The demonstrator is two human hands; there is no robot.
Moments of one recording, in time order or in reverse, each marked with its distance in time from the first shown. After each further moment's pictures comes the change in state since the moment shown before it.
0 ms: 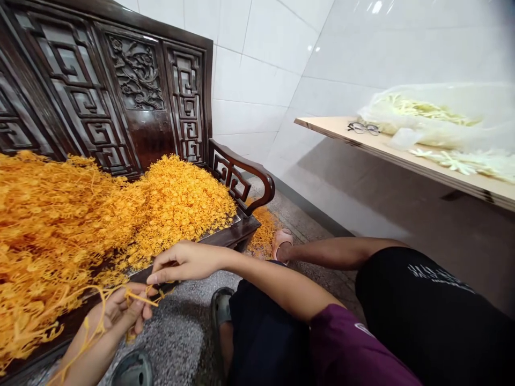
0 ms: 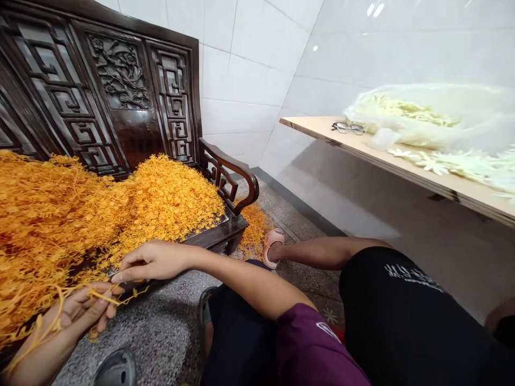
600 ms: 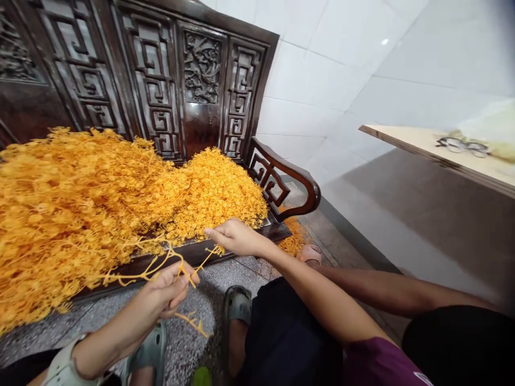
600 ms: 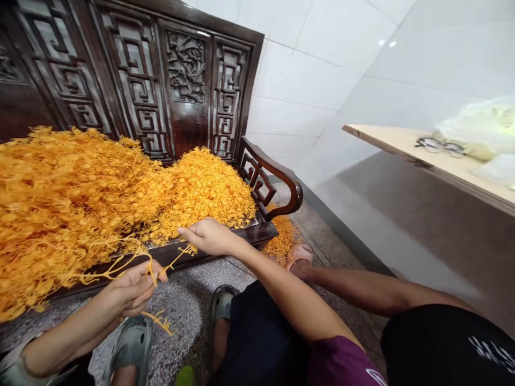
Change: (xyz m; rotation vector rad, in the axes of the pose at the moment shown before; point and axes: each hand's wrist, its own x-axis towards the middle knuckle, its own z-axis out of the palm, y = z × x) left_hand -0.017 0.012 0.008 -0.347 -0.332 -0.144; right_hand -0.002 0.015 -0.018 -0.531 0.256 0.138
